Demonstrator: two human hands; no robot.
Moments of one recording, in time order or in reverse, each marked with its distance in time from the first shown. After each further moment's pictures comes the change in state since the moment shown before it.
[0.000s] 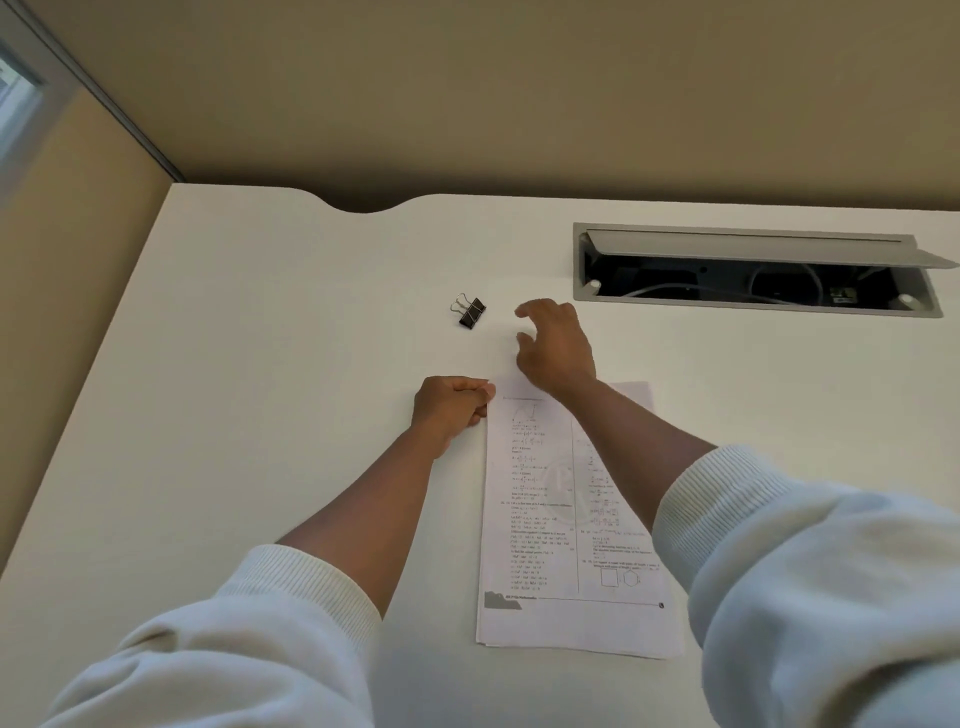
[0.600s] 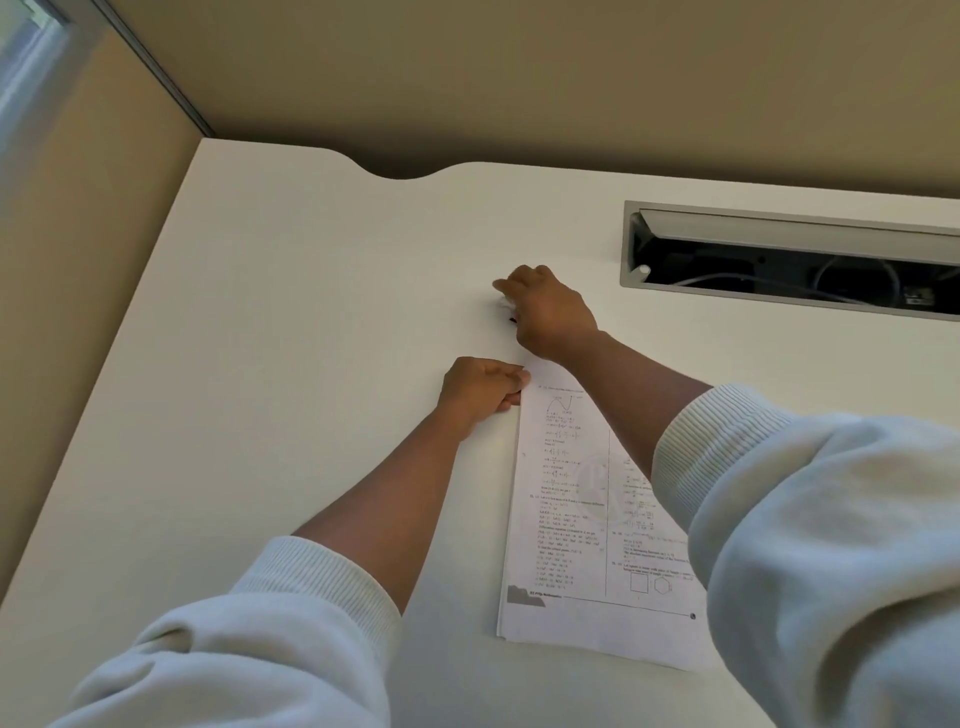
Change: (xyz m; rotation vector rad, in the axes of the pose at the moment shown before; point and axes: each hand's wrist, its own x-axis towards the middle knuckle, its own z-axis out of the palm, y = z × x) left_hand 0.010 -0.005 -0.014 0.009 -0.071 -0.014; right_hand 0.048 -0.029 0.040 -0.286 -0.212 -0.371
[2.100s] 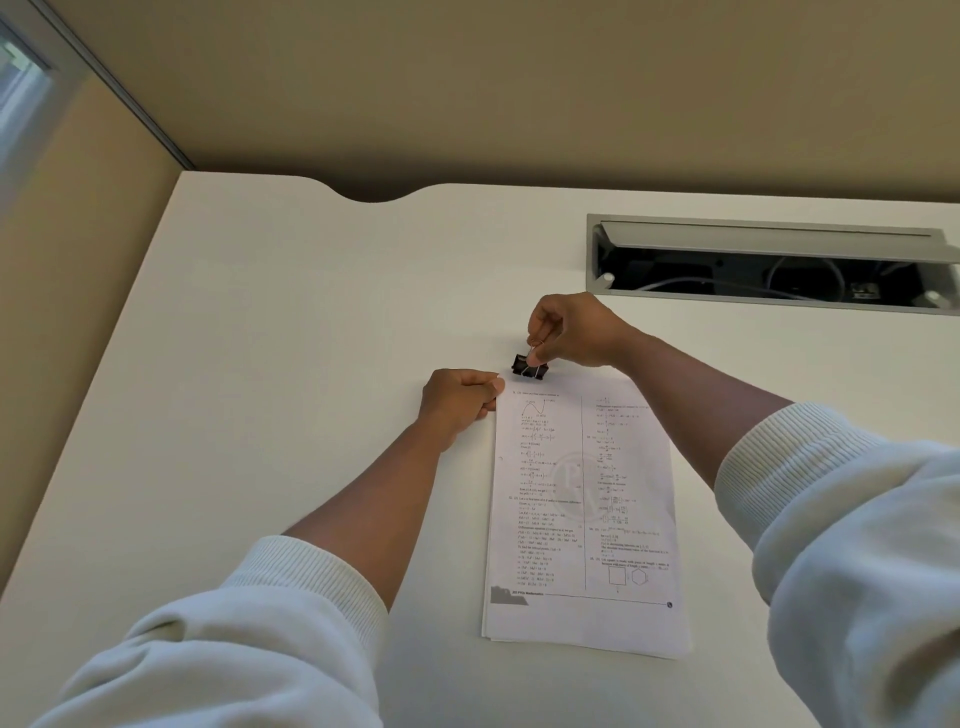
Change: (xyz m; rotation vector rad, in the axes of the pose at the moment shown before) left_hand -0.005 -0.002 0.007 0.019 0.061 0.020; right_hand -0.053 0.042 -0.058 0.651 -0.269 0.299
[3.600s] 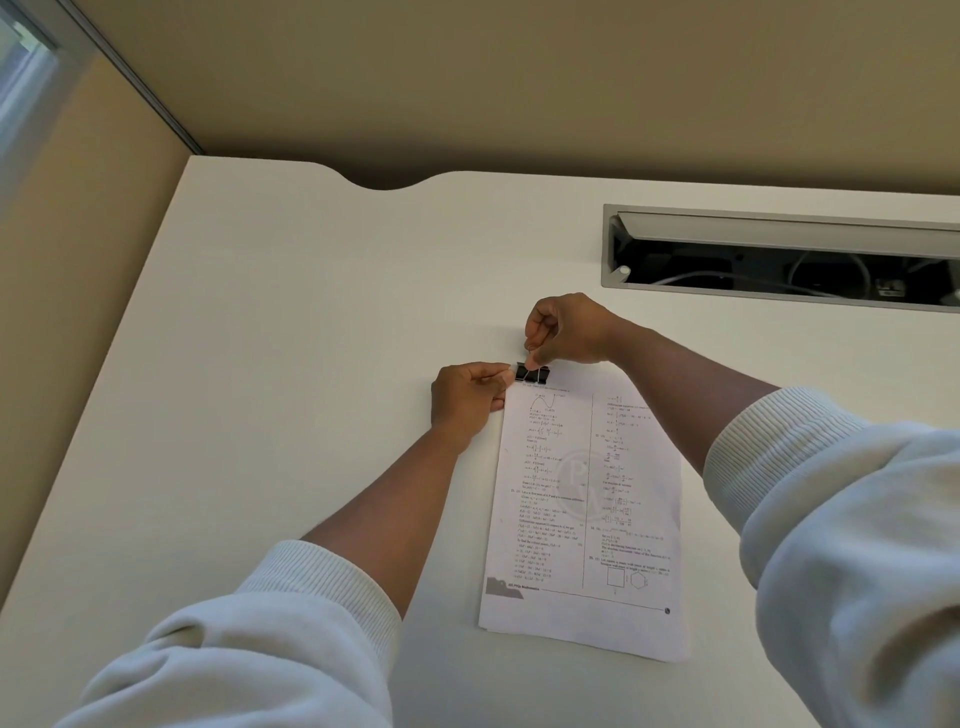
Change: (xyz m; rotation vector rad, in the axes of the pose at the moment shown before) left_hand -0.001 -0.012 0.008 -0.116 0.083 0.132; right_hand 0.021 0.002 0.015 -0.091 -0.102 0.017
